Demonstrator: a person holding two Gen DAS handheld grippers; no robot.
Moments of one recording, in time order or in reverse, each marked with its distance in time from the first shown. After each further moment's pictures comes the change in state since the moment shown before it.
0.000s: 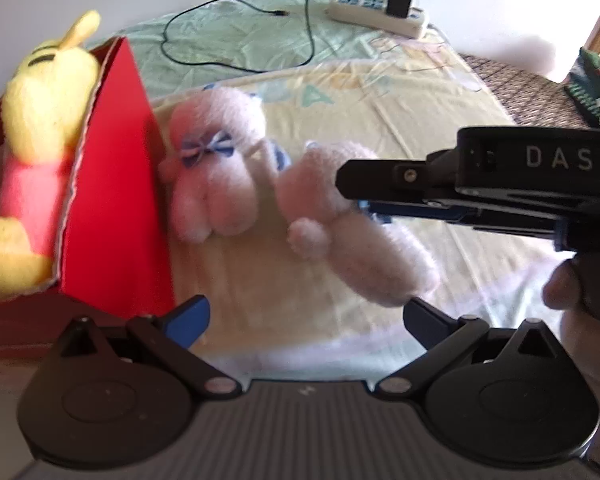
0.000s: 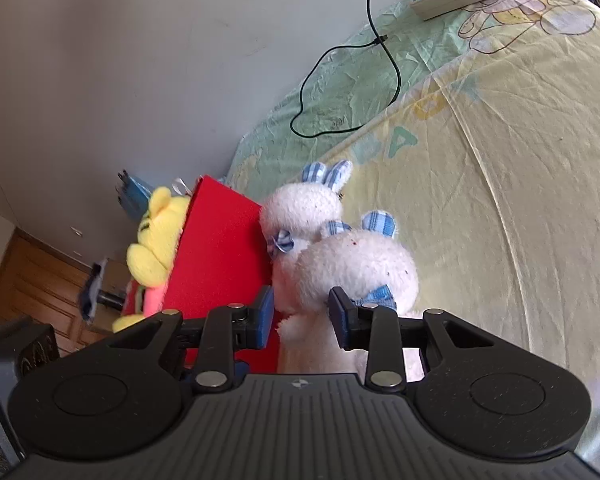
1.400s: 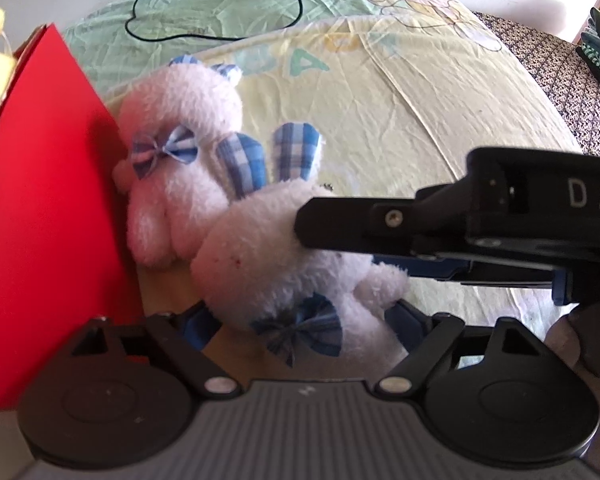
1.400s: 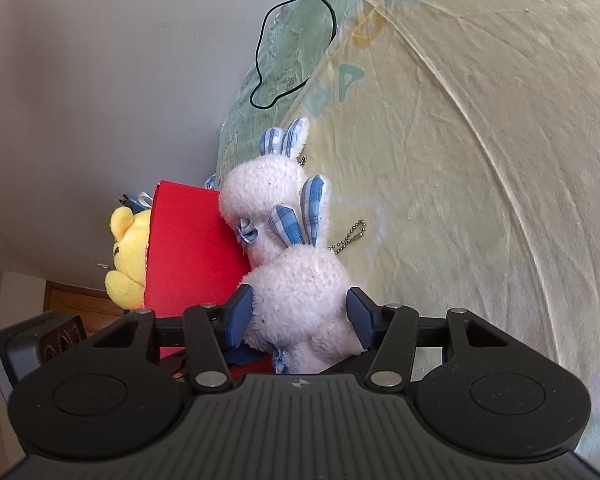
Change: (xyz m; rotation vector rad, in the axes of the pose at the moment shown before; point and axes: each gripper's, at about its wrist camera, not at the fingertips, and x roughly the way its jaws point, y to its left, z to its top) left arm 0.056 -0.009 0.028 0.058 0.125 0.039; right arm 0.033 -0.050 -0.004 0.259 0.116 0.088
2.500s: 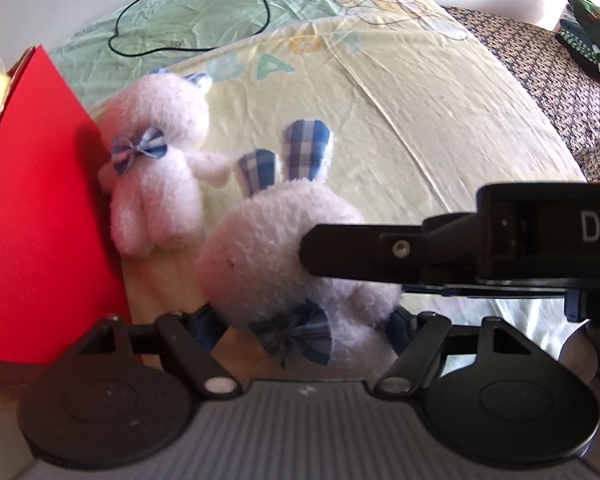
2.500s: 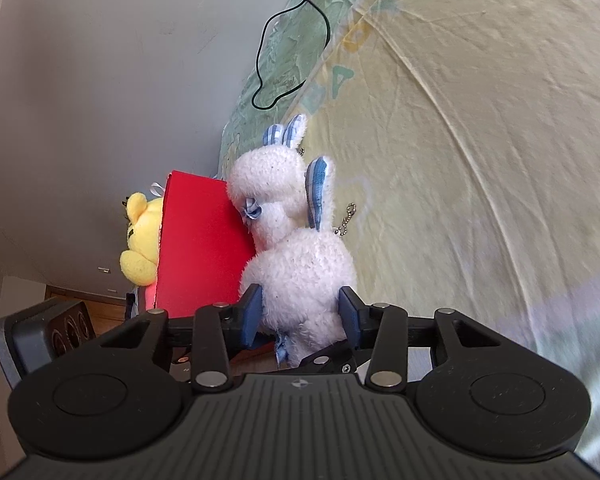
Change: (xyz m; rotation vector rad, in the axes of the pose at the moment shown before) left arm -0.010 -0.026 -0.012 0.057 -0.024 -0.003; right arm -0.030 0.004 -0.028 0.003 -0.032 -0.017
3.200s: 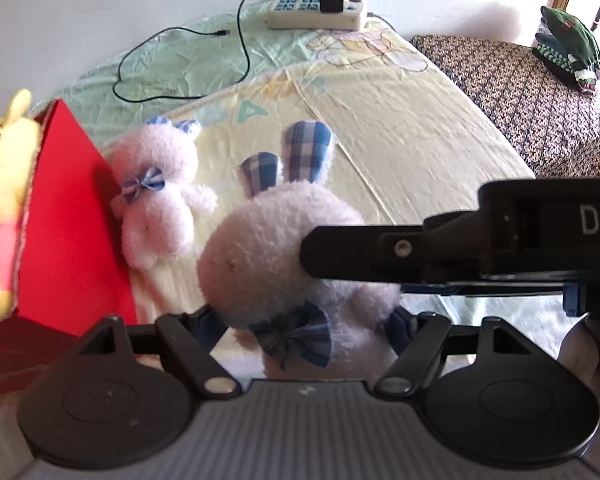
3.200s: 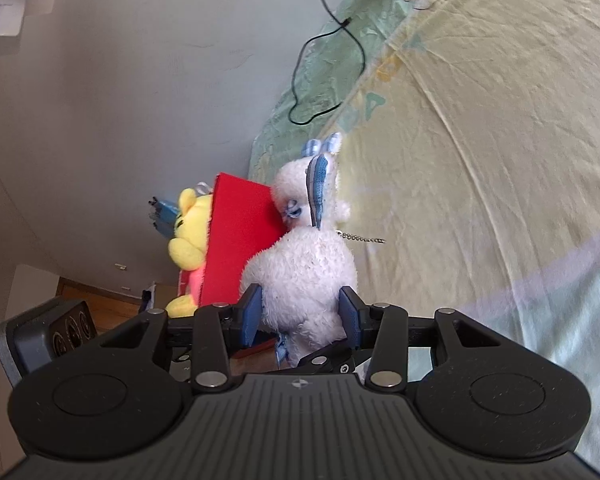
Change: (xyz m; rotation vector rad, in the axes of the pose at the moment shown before) left arm -0.048 -0.027 -0.014 0.033 -0.111 0.016; right arm -0.040 0.019 -0.014 -0.079 -0.040 0.059
